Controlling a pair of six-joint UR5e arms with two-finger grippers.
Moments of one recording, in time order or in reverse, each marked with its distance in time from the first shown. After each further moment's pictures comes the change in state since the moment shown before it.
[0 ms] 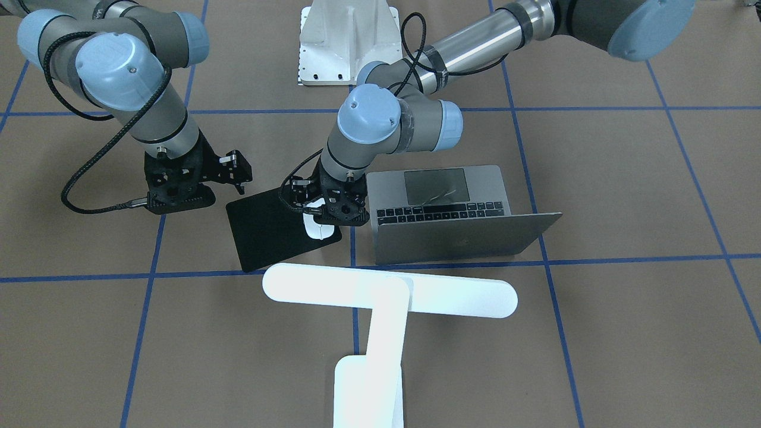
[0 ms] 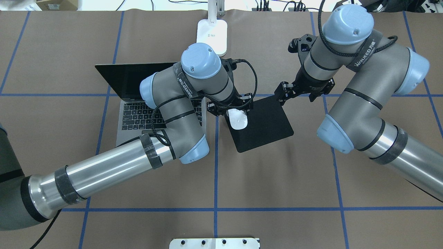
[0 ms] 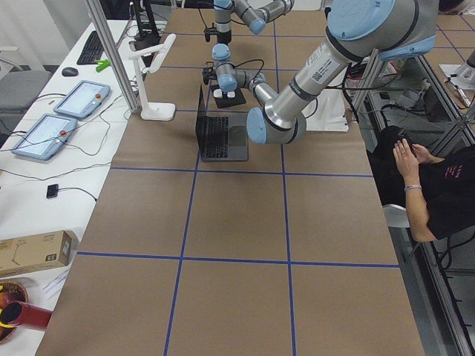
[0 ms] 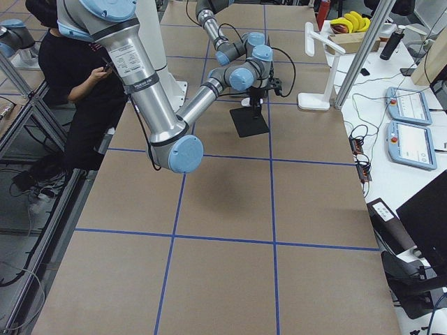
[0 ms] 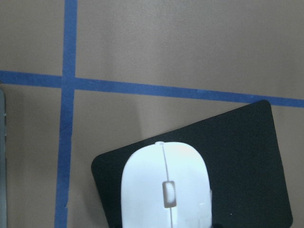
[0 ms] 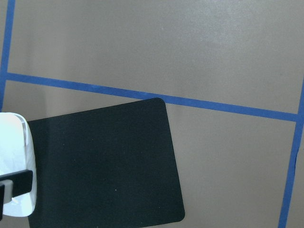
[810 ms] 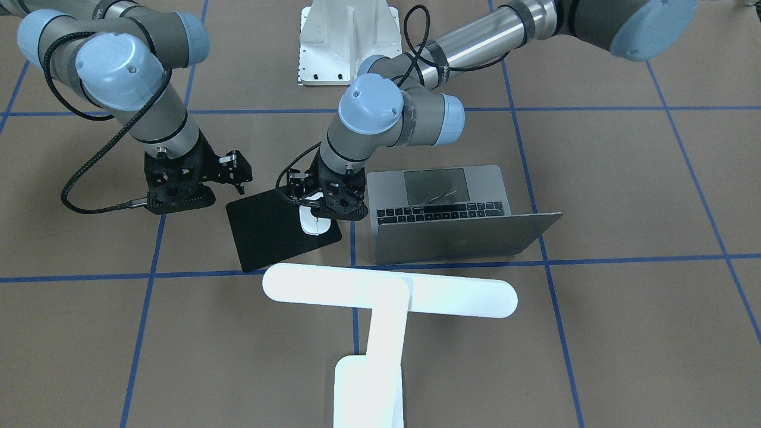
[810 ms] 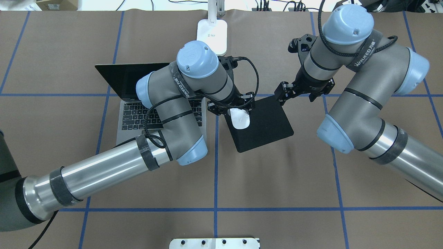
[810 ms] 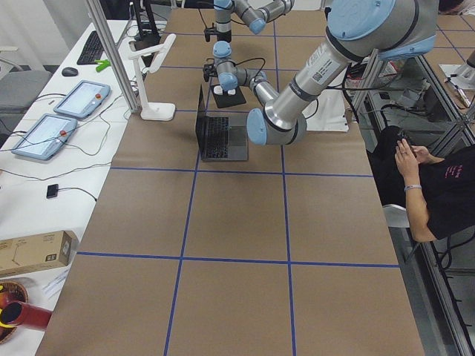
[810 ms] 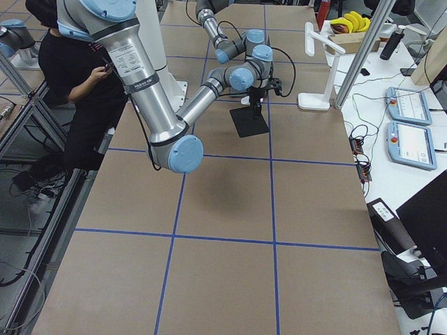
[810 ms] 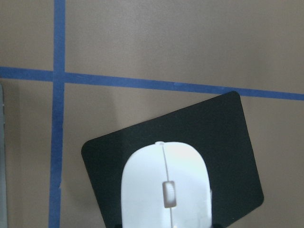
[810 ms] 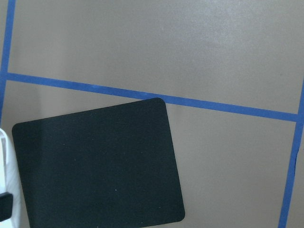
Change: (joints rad) left arm -0.002 0.005 -0.026 0.000 -0.001 0.000; right arm 0.000 0.000 0.000 0.000 0.000 0.000
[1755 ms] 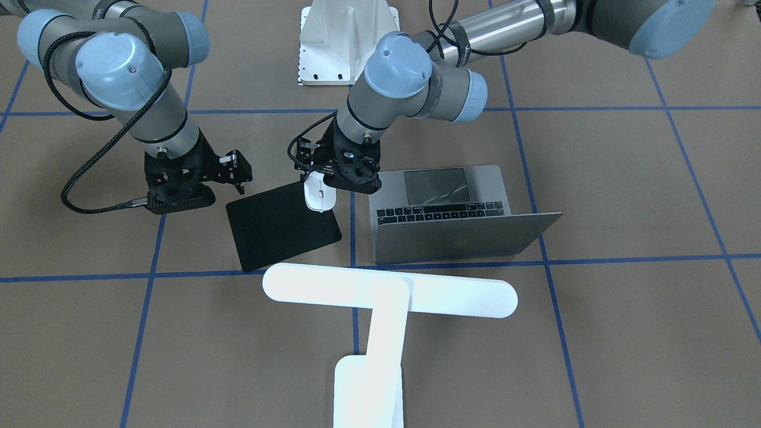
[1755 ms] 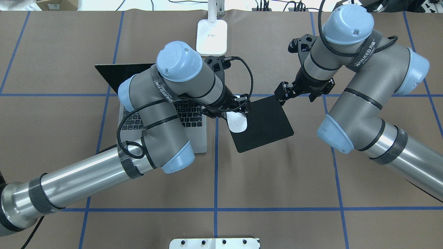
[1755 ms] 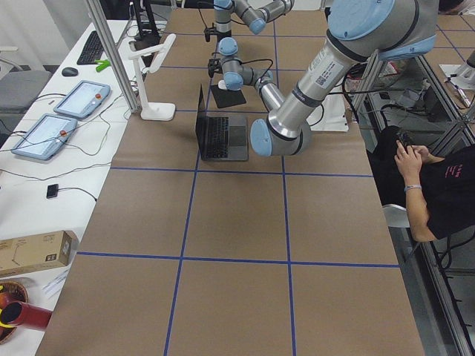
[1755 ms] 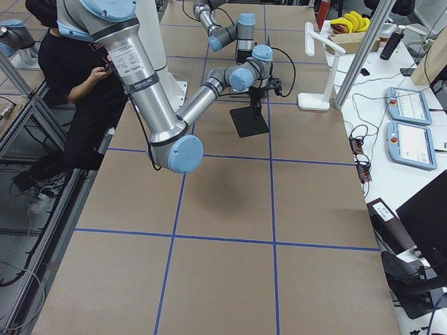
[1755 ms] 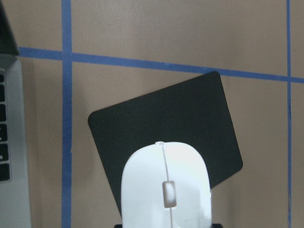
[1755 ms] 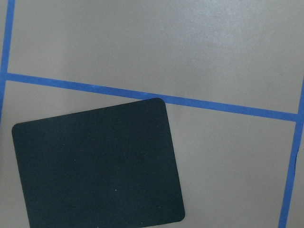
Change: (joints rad) left arm -0.002 0.088 -0.183 0.010 -0.008 -0.005; right arm 0.000 0.000 0.000 0.001 0.000 0.000
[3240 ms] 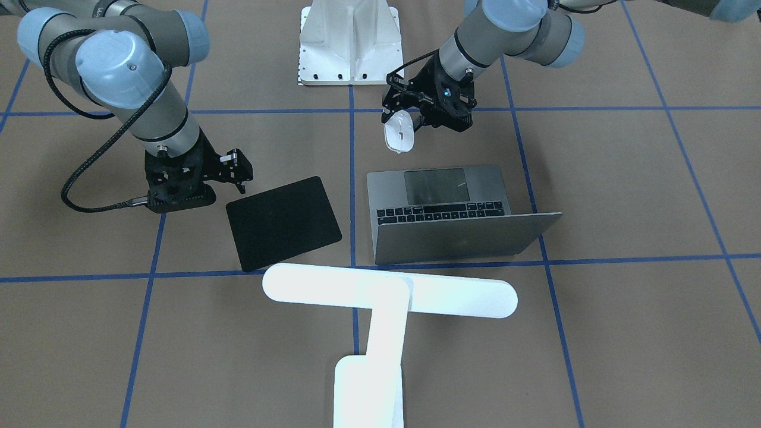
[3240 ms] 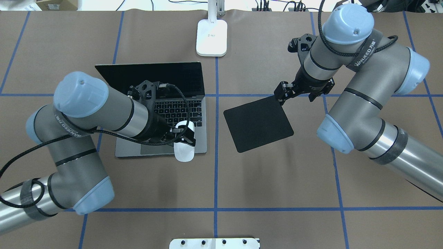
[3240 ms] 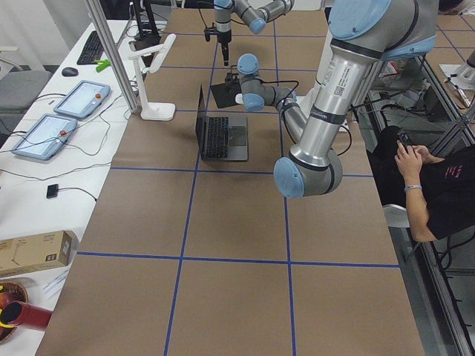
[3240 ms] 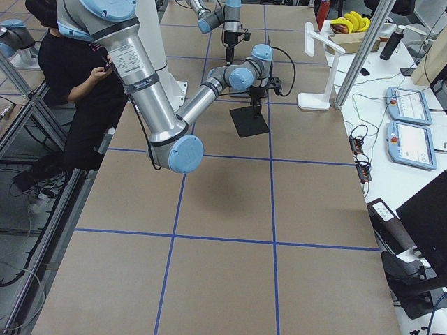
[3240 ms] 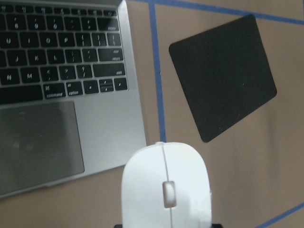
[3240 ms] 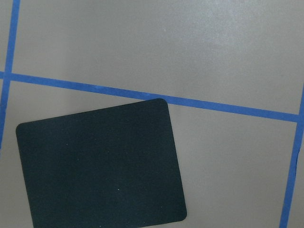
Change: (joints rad) left arm 0.002 0.409 -0.471 0.017 -0.040 0.081; right arm 0.000 0.002 0.002 -0.001 0.000 0.001
